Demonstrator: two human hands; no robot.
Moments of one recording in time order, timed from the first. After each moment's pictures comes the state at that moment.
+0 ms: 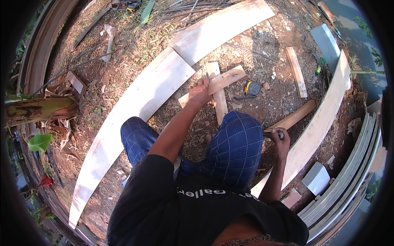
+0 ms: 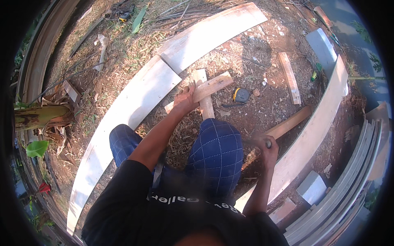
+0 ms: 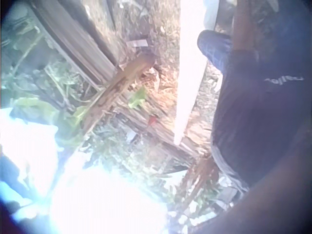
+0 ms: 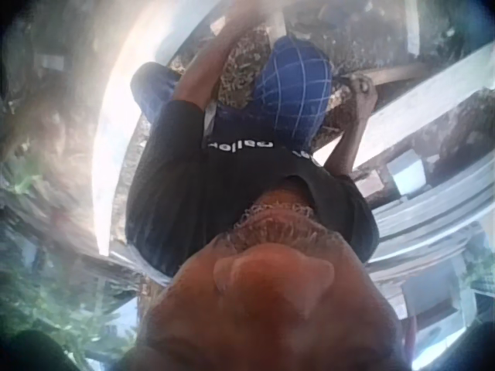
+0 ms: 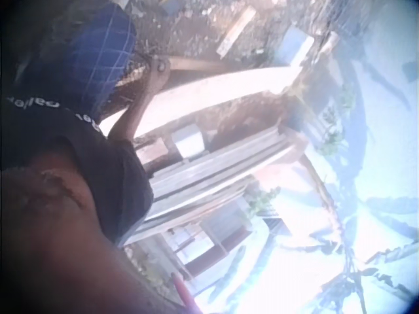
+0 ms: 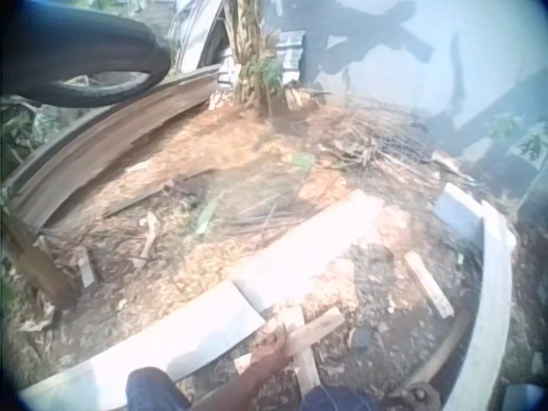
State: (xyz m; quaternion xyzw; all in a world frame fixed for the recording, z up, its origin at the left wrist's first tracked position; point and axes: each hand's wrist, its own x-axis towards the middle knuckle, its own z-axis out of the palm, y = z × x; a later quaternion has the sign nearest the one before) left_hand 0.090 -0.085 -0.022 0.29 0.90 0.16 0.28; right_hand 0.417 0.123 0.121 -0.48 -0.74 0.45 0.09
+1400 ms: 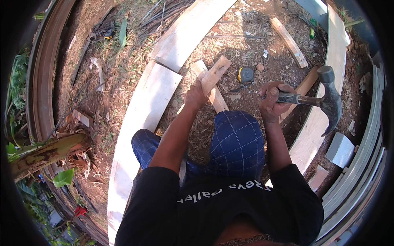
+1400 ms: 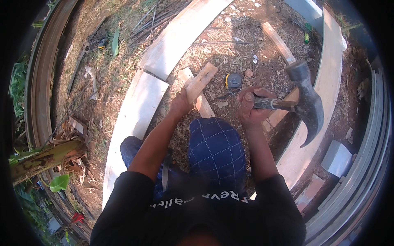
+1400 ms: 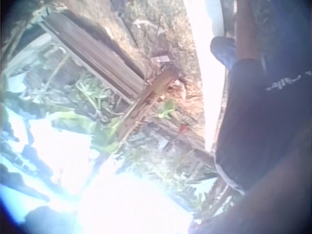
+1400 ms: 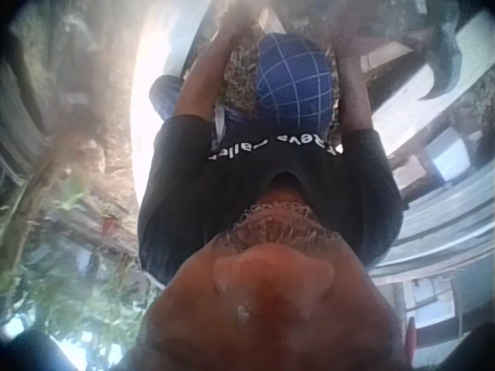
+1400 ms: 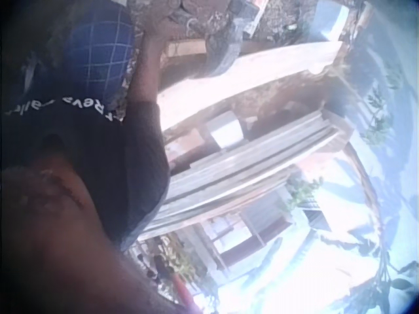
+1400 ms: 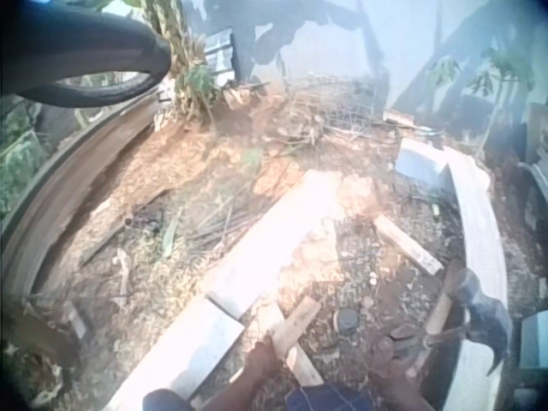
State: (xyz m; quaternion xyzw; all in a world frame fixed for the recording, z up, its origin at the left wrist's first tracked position) left_hand 0.093 -0.063 -0.028 0.29 0.90 0.07 0.33; right_hand 0.283 0.101 0.105 -0.19 -0.69 0.49 0.49
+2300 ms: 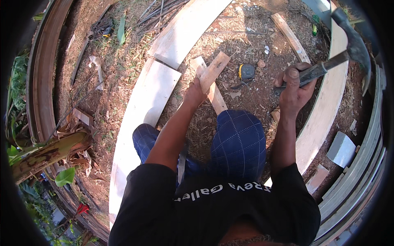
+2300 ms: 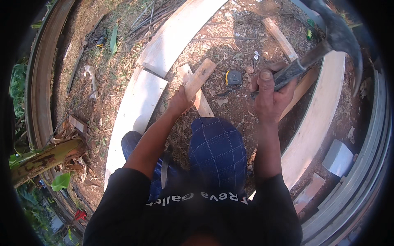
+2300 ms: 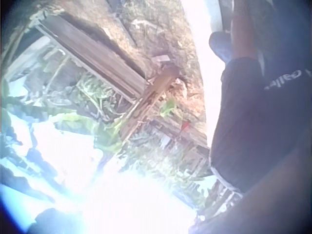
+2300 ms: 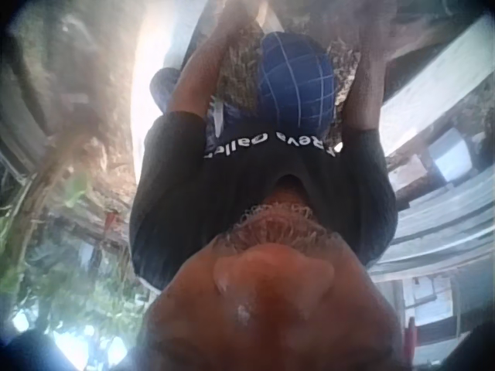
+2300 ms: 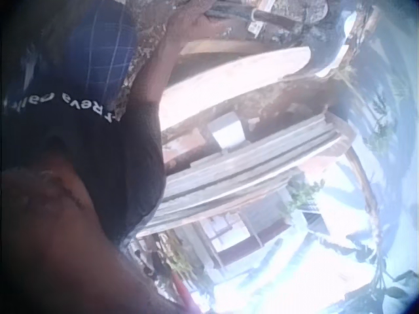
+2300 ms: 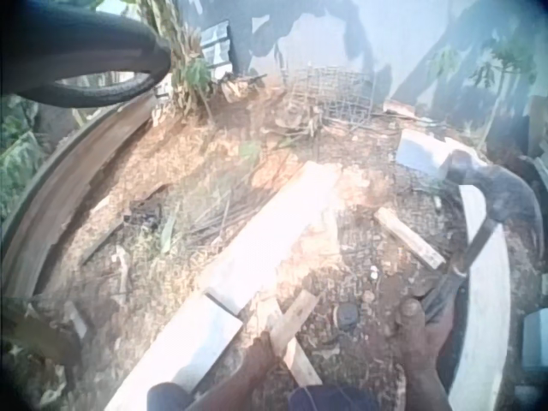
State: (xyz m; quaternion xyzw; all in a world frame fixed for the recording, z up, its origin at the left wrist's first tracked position) left_hand 0.090 -0.070 -0.039 0.27 0.90 0.12 0.33; right_hand 0.267 0.124 0.196 -0.22 -0.65 0.55 0.48
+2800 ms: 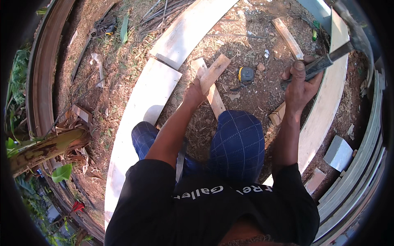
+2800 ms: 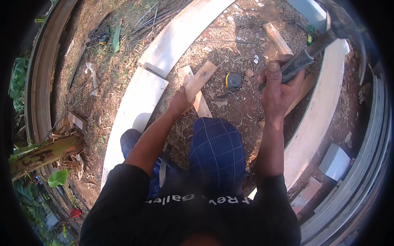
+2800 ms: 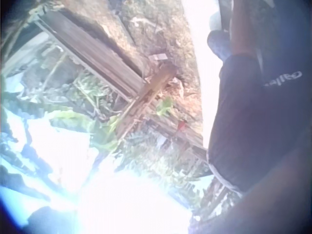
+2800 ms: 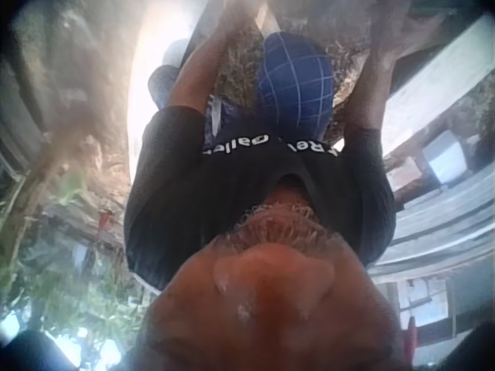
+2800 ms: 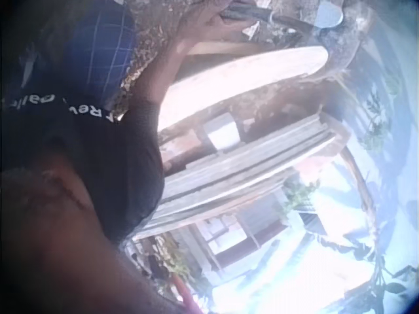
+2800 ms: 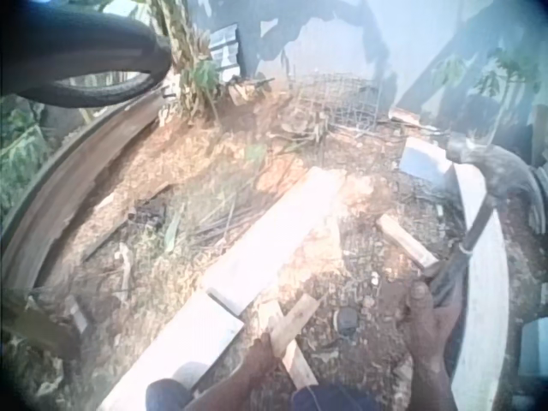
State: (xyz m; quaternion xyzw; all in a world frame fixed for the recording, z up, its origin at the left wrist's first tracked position) left_hand 0.089 -0.073 -0.048 0.26 0.90 0.15 0.31; right_hand 0.260 0.144 0.222 -0.21 -0.69 0.51 0.47
